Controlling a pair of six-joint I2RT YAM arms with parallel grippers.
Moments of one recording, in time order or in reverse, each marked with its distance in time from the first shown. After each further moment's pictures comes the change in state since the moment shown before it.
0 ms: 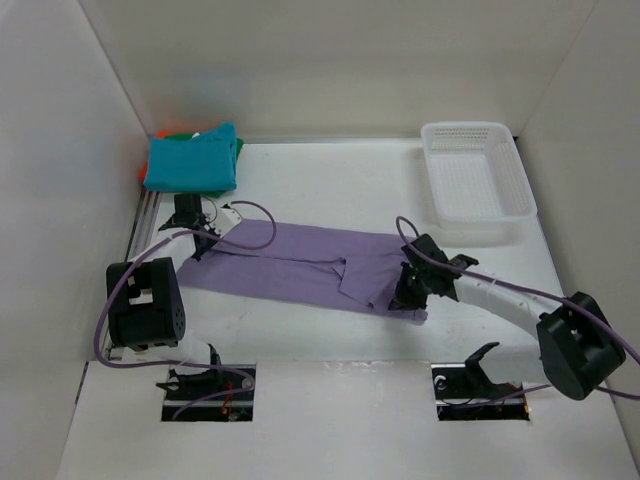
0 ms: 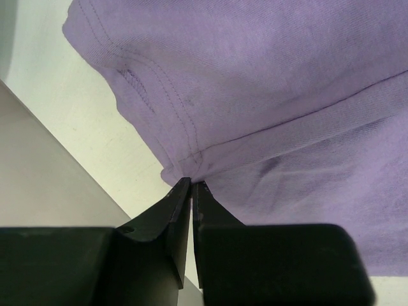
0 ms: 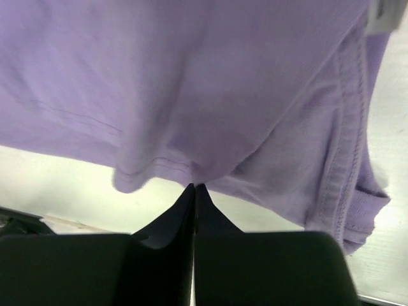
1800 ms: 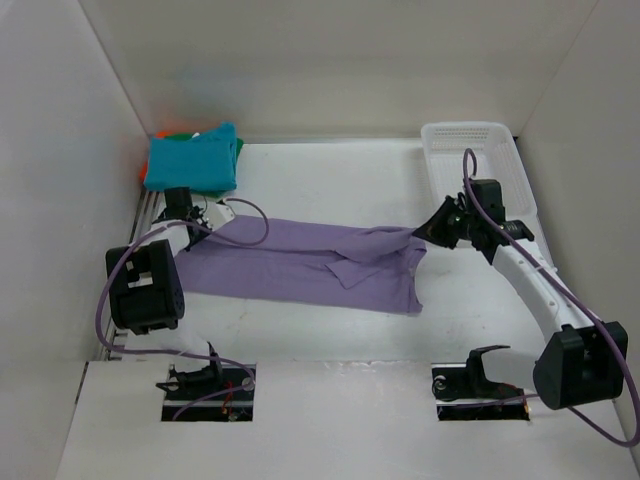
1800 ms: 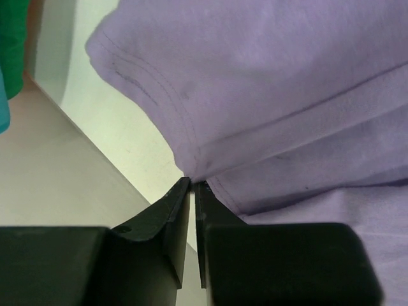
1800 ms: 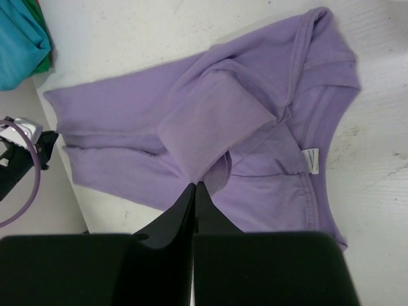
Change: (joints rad) left arm 0.070 0.123 0.084 0.100 0.023 0.189; right arm -0.424 -0.069 0.300 0.022 -0.162 -0.144
